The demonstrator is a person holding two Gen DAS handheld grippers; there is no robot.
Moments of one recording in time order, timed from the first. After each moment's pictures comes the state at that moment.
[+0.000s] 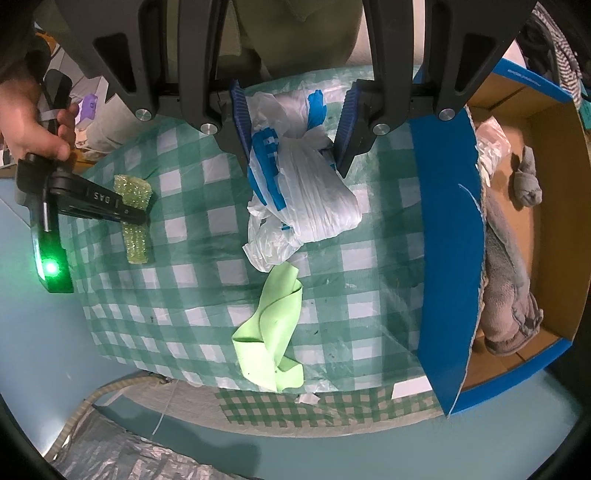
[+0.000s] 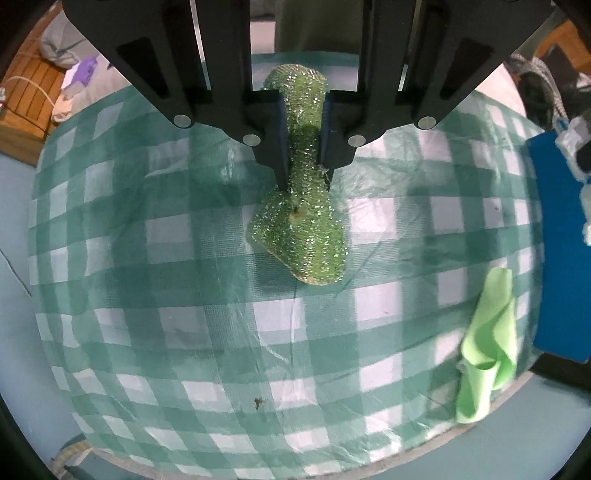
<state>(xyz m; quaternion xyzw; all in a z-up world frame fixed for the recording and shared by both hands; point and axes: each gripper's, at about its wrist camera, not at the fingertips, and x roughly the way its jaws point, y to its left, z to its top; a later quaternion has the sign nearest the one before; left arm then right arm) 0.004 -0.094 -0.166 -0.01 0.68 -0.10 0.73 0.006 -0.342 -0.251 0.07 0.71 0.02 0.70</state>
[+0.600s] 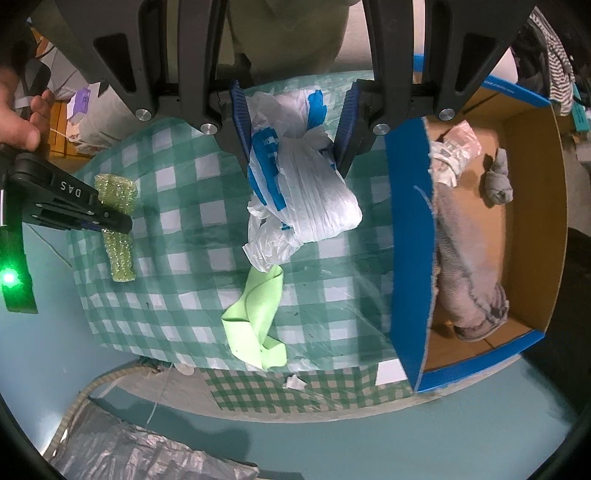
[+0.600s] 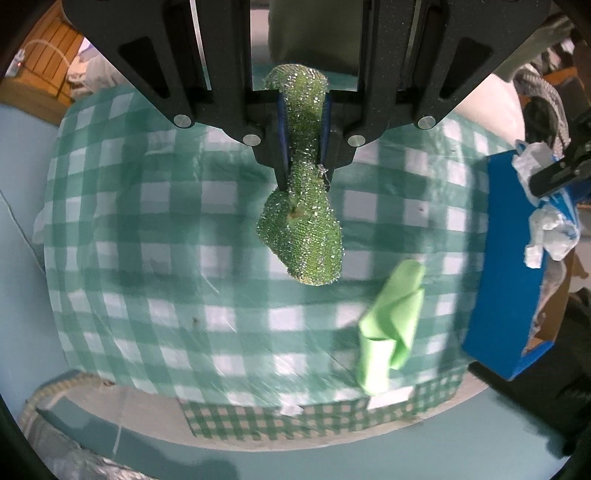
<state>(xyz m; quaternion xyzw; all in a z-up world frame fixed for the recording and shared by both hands) 0.002 -0.082 -0.139 0.01 0.66 -0.08 0.75 0.019 -0.302 -0.174 0.03 0.67 0.09 0.74</state>
